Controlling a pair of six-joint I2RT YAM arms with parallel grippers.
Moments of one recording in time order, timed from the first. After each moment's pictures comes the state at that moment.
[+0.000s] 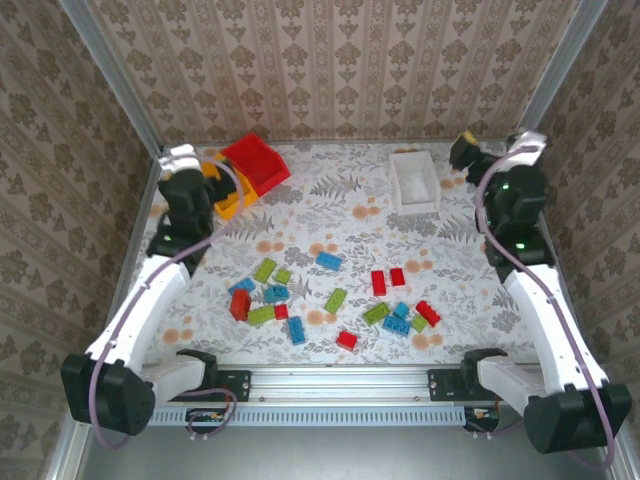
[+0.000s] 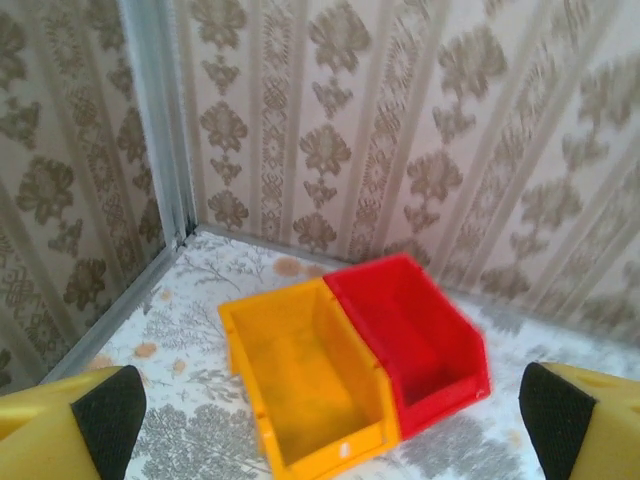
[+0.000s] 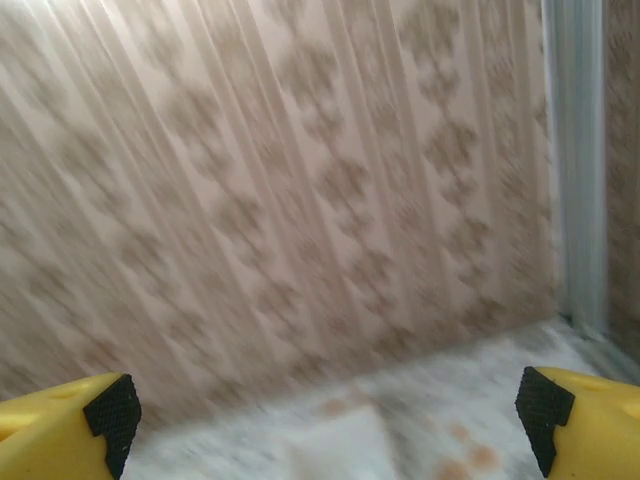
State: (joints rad) left arm -0.27 1.12 1.06 -0.20 -0.41 -0.32; right arm 0.02 1.00 1.03 0.00 0.16 0.36
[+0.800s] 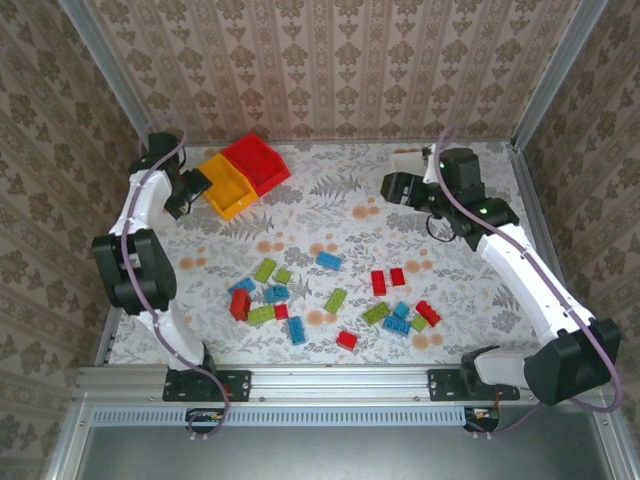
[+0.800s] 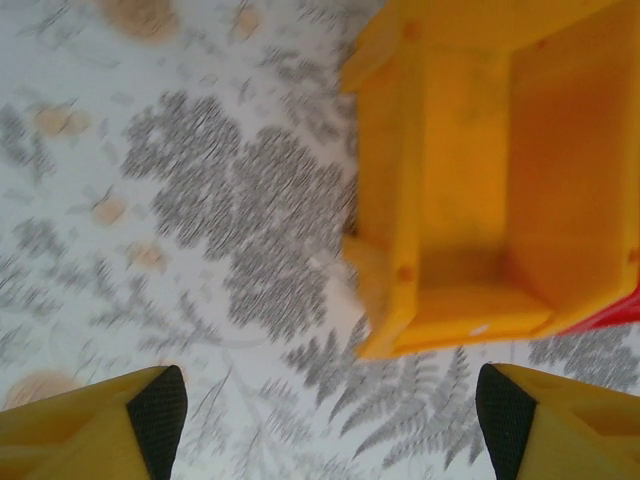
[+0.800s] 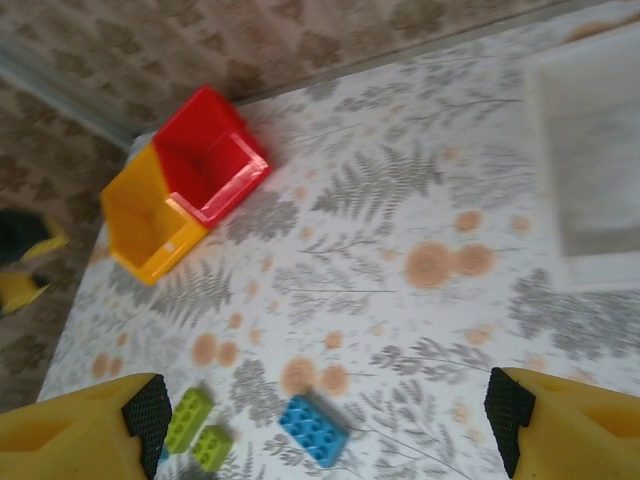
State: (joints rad) left arm 0.09 1.87 1.63 -0.86 0.05 -0.63; right arm 0.28 1.29 1.22 -0.48 -0.21 0.48
